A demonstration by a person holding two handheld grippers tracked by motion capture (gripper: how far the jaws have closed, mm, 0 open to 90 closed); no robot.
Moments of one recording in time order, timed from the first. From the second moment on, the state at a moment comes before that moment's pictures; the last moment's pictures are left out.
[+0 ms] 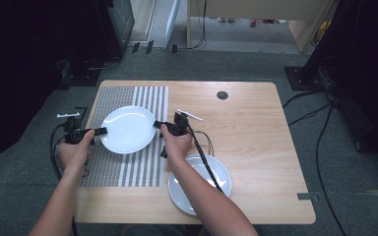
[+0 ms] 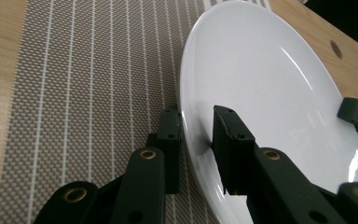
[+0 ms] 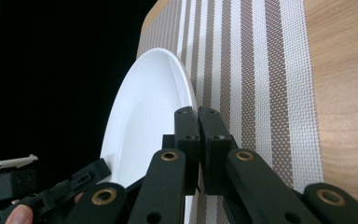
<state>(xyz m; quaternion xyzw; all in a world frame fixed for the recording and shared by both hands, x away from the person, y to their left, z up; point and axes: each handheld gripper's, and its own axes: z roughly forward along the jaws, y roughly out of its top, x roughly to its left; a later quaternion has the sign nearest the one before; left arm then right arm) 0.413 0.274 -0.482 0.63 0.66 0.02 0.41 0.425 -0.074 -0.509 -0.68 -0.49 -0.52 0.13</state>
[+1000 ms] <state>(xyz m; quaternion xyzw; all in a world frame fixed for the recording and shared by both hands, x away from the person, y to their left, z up) 0.447 0.271 -0.491 0.64 0.68 0.03 0.36 0.452 -0.065 -0.537 -0.69 -0.50 -0.50 0.13</state>
